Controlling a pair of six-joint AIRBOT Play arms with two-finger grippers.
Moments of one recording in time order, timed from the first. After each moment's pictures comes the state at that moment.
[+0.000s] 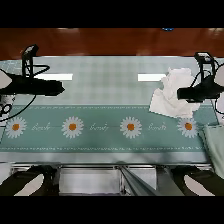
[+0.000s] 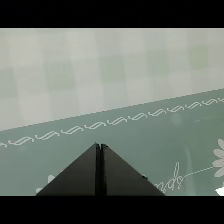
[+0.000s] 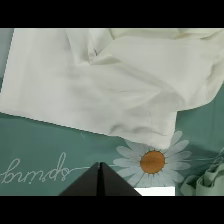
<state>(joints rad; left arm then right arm) -0.06 -1.05 1.01 1.15 -1.03 -1.40 0.10 -1.08 1.13 -1.73 1.35 1.76</state>
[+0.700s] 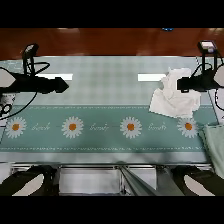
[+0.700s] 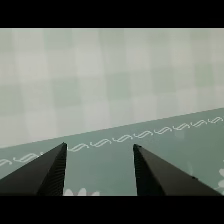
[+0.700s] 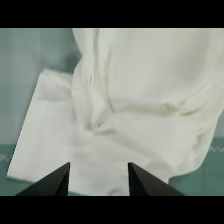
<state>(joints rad) -0.06 -1.09 1.01 1.15 -0.94 -1.40 0.10 -1.08 1.13 -1.78 1.11 1.77</state>
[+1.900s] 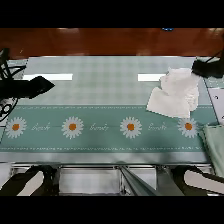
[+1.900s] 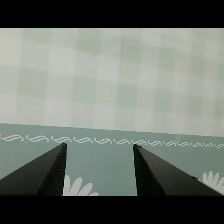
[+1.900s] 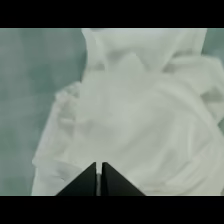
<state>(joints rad) 0.15 -0.96 0.93 1.01 -1.01 -1.44 -0.26 -1.36 1.36 -1.29 0.98 1.47</state>
